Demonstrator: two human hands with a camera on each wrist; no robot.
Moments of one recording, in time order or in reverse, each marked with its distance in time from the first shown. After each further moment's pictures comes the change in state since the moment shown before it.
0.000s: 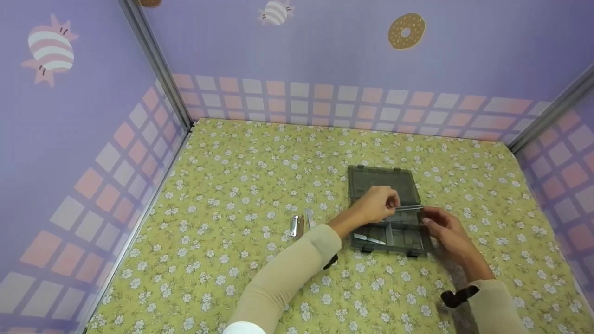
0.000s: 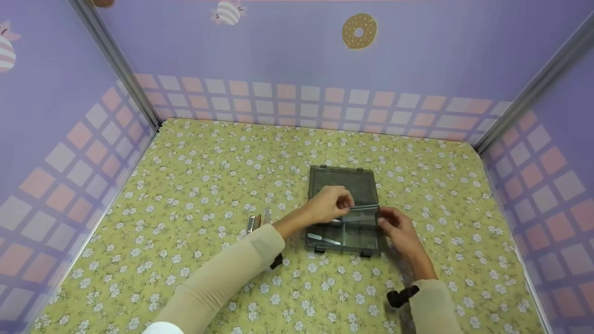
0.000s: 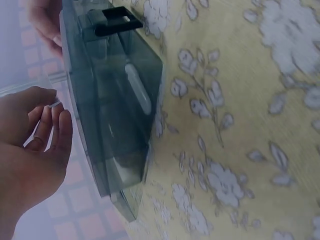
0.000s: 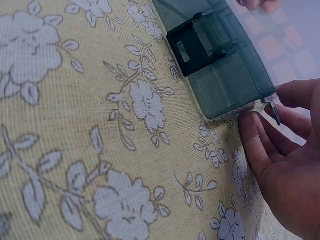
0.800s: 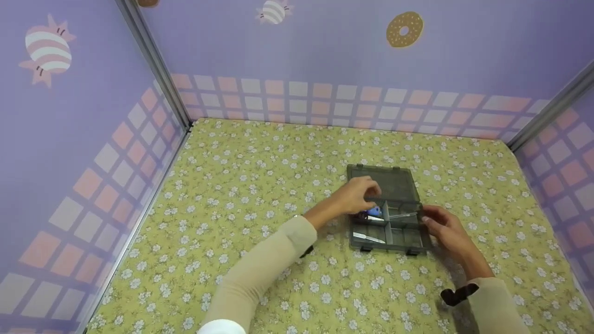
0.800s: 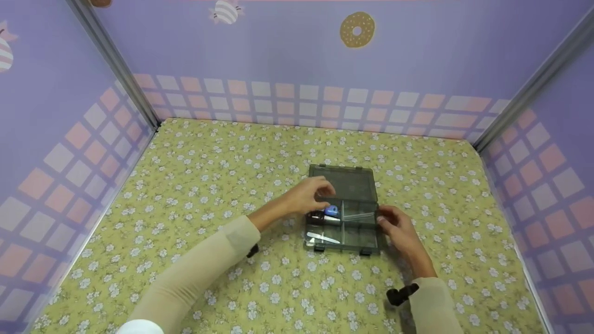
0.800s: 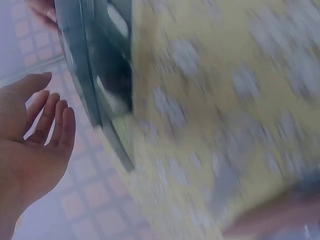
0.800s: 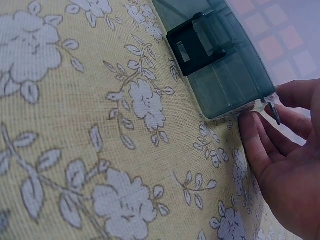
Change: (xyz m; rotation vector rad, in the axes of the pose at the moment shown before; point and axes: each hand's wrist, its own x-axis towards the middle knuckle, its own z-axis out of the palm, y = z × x) left_hand -0.021 -0.024 -0.042 0.011 -0.066 -0.013; right_hand -0.002 0.002 -0.002 -0.008 -0.009 -0.014
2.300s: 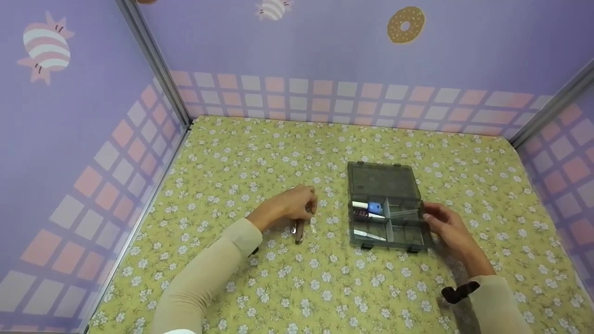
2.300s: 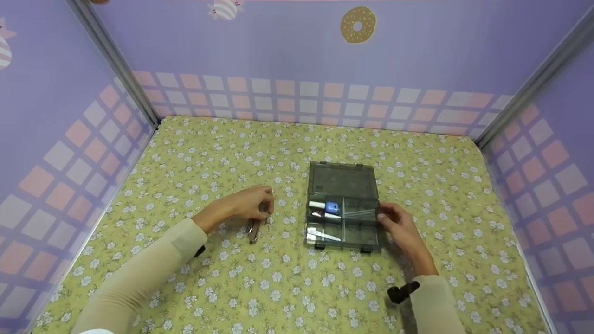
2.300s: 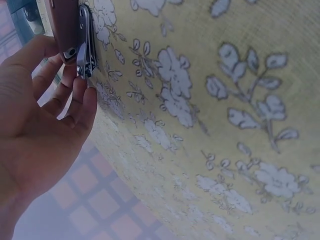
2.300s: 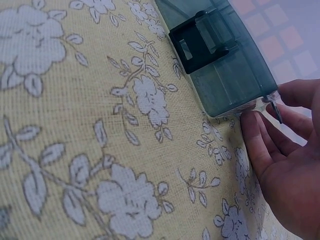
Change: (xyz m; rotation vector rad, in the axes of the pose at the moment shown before) left_hand -0.105 -0.085 -0.053 0.225 -0.266 -0.157; right_hand 0.002 0.003 0.002 0.089 -0.001 0.004
